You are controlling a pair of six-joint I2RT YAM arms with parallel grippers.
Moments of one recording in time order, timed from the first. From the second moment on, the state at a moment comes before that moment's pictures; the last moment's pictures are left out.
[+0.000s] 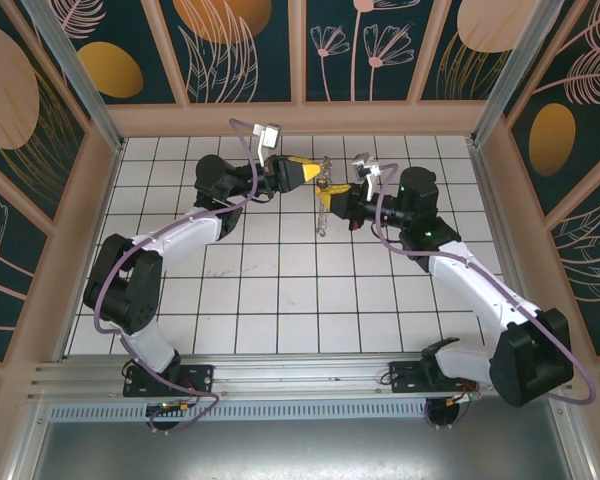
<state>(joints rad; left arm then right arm) -0.49 1.72 1.15 1.08 1.04 -1.10 0.42 1.21 0.88 0.19 -0.78 0.28</state>
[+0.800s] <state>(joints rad) -0.49 1.72 1.15 1.07 1.04 -1.08 0.42 1.13 1.00 -0.10 -0.66 0.15</state>
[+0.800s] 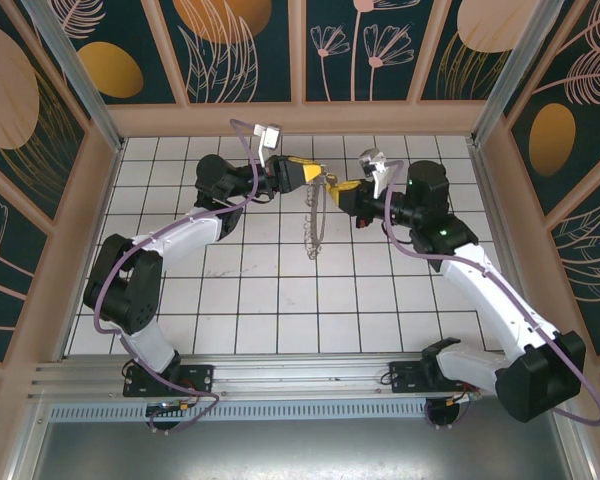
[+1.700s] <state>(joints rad) -0.49 1.72 1.15 1.08 1.04 -1.08 0.46 1.18 1.17 -0.31 -0.56 0.02</state>
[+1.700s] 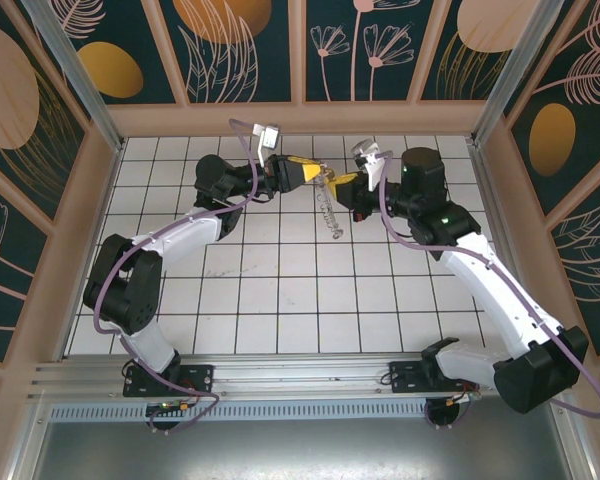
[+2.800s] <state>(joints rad) -0.50 1.72 1.15 1.07 1.01 -1.07 0.48 1.20 1.28 -0.40 -0.42 -0.04</state>
